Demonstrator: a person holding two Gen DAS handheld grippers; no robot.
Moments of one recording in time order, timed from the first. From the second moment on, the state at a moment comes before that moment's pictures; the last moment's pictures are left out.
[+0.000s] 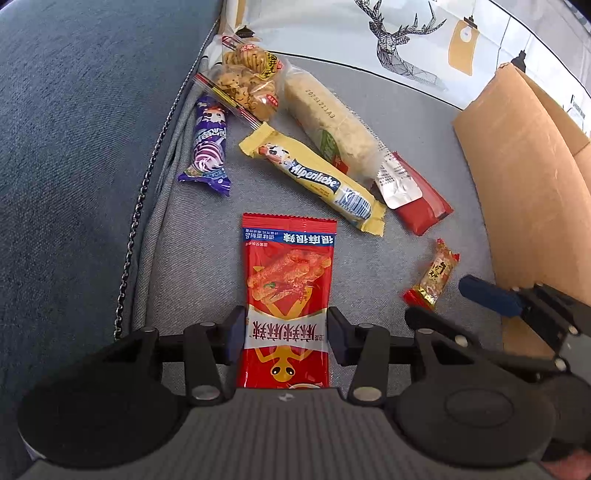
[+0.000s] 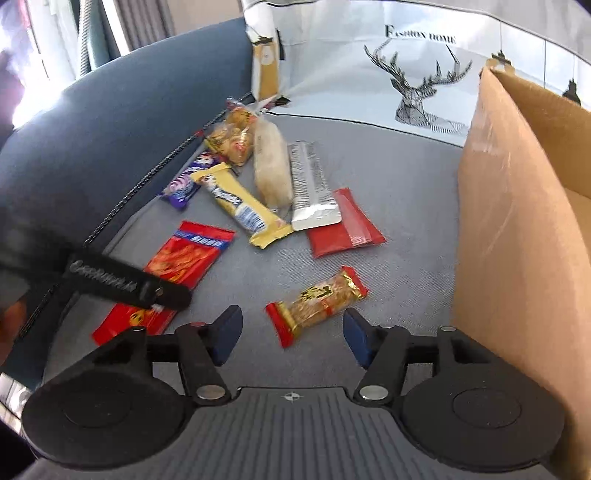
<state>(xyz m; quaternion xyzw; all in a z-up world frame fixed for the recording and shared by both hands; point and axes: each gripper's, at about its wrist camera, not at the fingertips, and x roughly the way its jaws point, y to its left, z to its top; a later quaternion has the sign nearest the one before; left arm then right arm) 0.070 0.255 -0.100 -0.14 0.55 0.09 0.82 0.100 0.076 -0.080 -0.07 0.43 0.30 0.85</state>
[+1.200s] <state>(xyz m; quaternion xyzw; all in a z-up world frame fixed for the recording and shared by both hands) 0.049 0.229 -0.042 -0.20 0.43 0.08 0.88 0.080 0.011 0.034 -0.06 0.28 0.34 0.90</state>
